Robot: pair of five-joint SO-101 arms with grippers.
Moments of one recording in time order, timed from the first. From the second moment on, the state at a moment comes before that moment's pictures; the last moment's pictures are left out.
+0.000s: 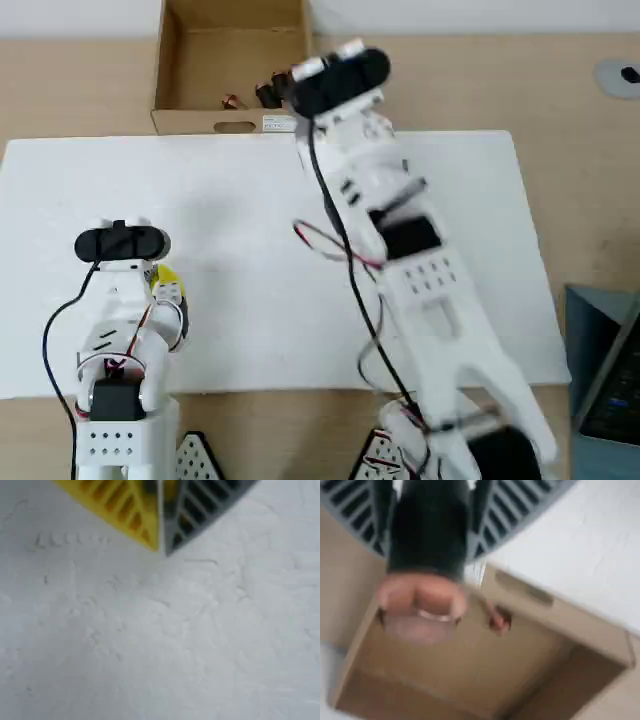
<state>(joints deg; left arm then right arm) -4.5 -104.0 96.3 51.6 -7.9 -23.3 -25.2 33.5 17.5 -2.9</state>
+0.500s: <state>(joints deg) -4.5 -104.0 96.3 51.6 -7.9 -23.2 16.2 0.9 9.6 -2.9</state>
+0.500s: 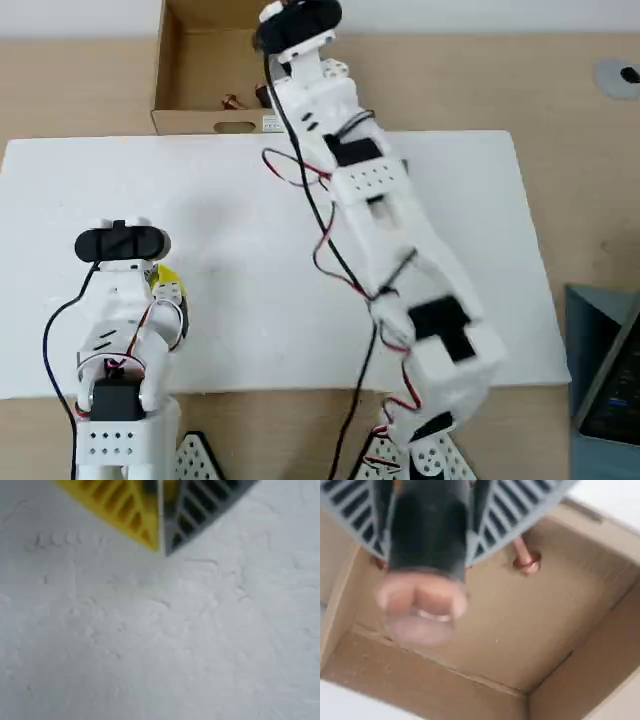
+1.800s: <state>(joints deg) -4.5 -104.0 96.3 51.6 -7.9 -24.4 57.8 -59.4 31.5 6.6</state>
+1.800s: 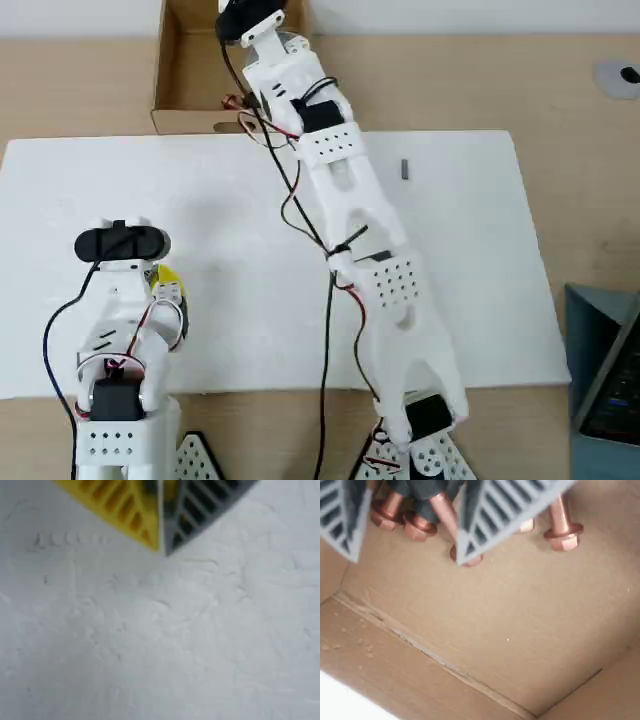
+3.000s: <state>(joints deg) -4.5 -104.0 96.3 51.6 -7.9 -17.4 31.5 -92.9 100.9 0.9</state>
